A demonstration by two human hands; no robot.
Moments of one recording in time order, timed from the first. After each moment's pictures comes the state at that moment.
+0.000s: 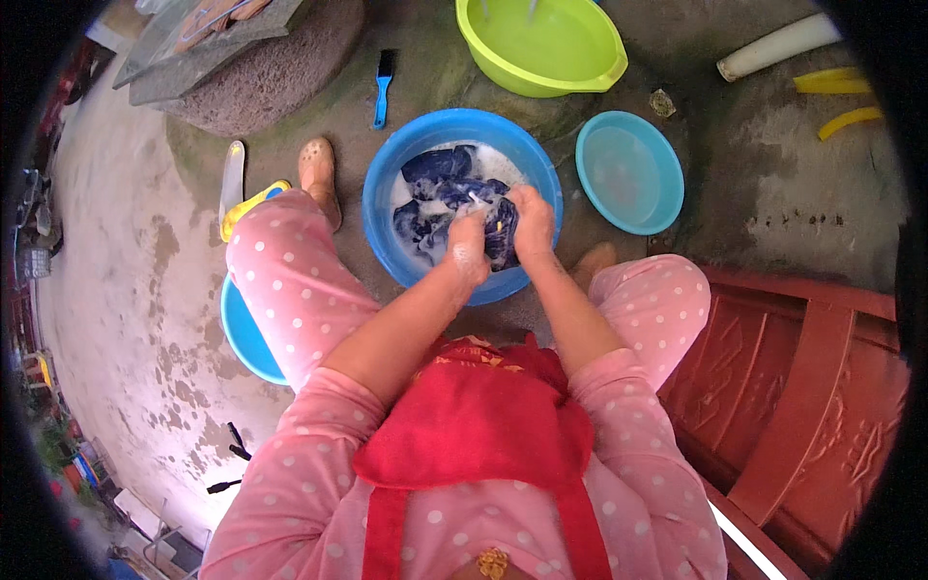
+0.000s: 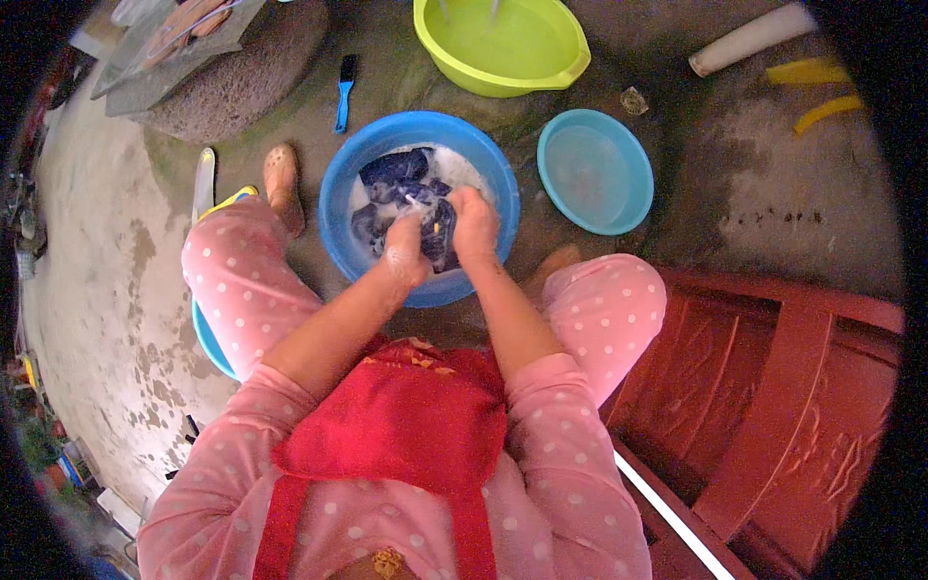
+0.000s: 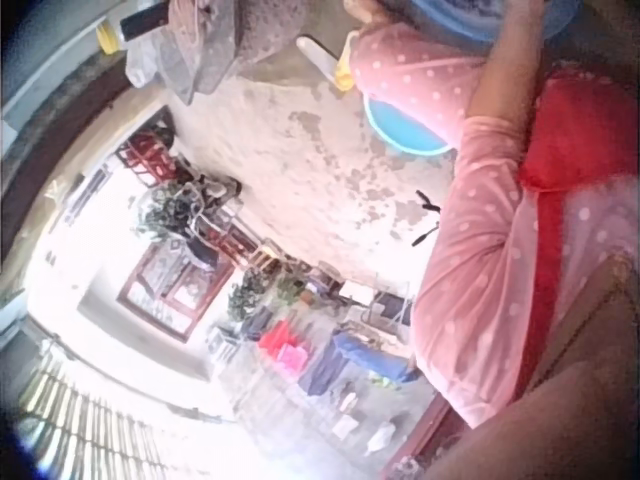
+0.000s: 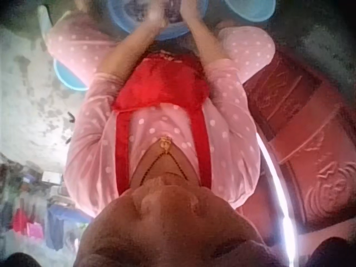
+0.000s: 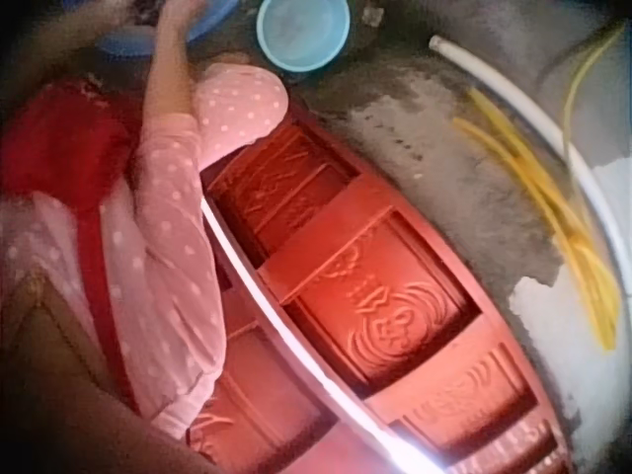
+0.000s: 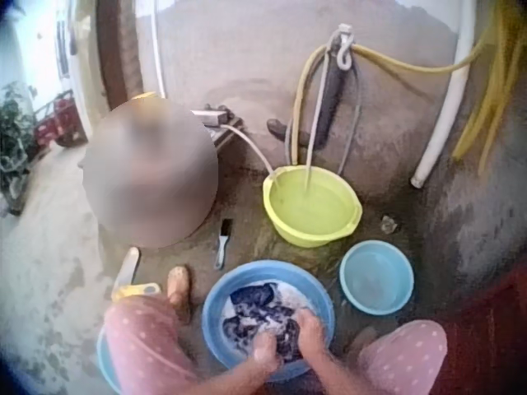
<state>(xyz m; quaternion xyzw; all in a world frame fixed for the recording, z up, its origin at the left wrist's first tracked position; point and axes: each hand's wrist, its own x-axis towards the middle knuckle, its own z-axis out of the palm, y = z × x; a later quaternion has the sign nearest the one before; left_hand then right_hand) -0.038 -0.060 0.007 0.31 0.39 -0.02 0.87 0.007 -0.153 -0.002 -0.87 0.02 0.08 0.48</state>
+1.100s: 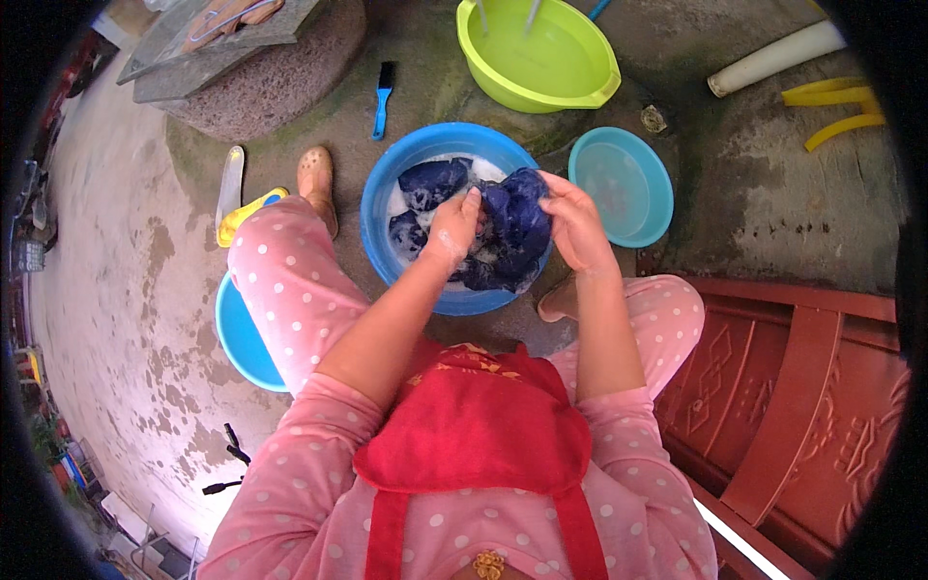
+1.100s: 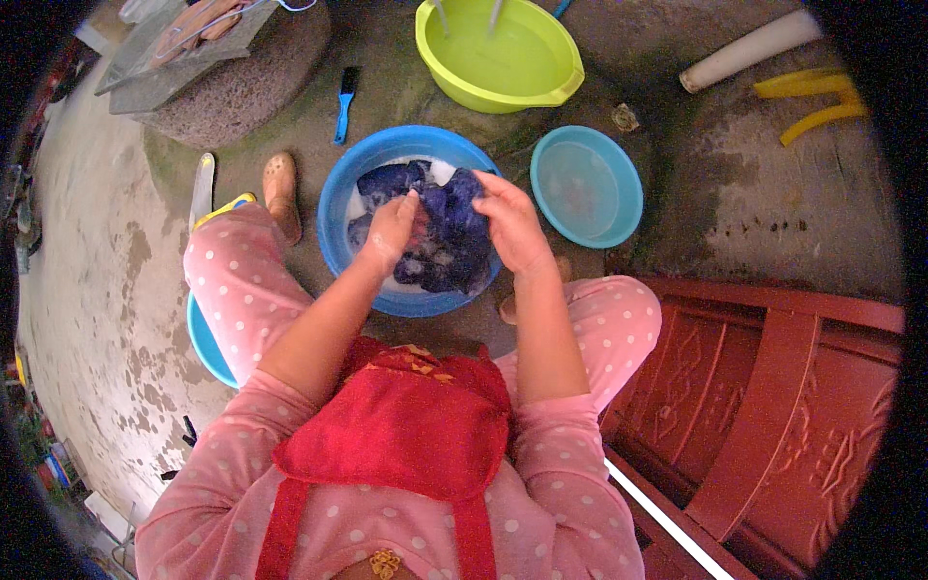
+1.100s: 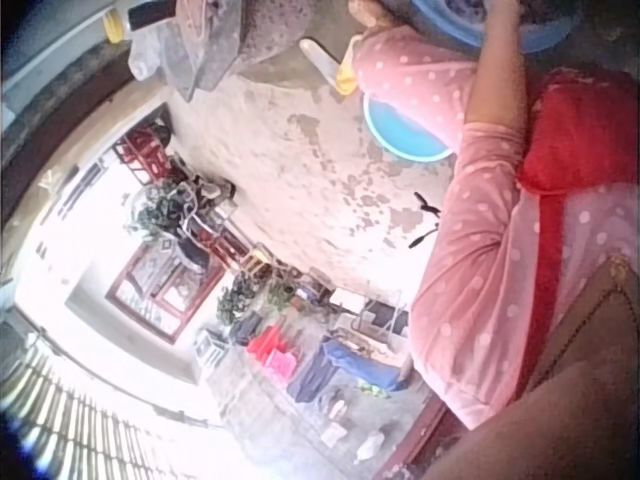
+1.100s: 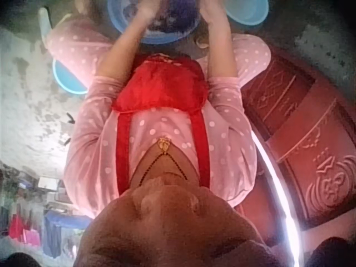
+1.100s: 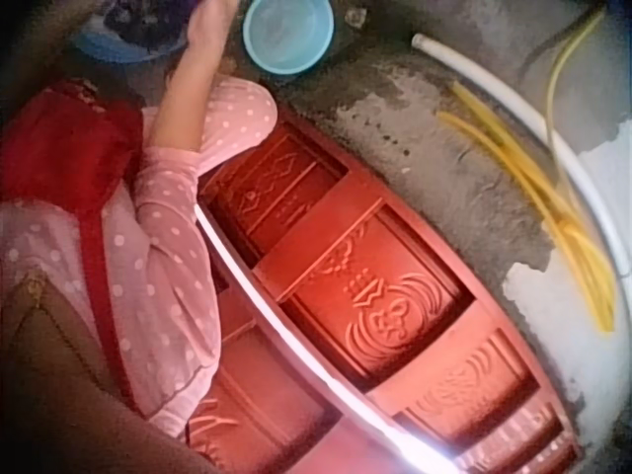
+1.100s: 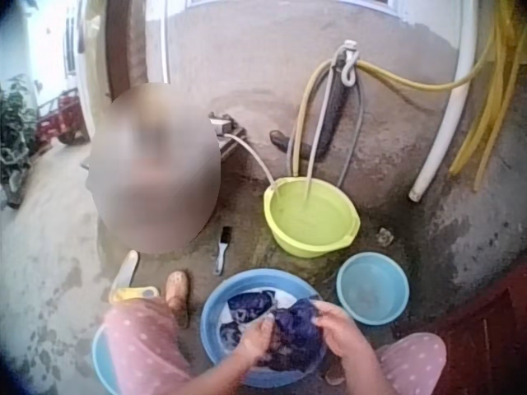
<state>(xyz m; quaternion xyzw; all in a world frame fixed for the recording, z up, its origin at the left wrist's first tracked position) -0.022 -0.017 0.027 0.64 0.25 -0.11 0.72 0.025 -0.187 0.092 -0.55 -0.04 0.26 0.79</state>
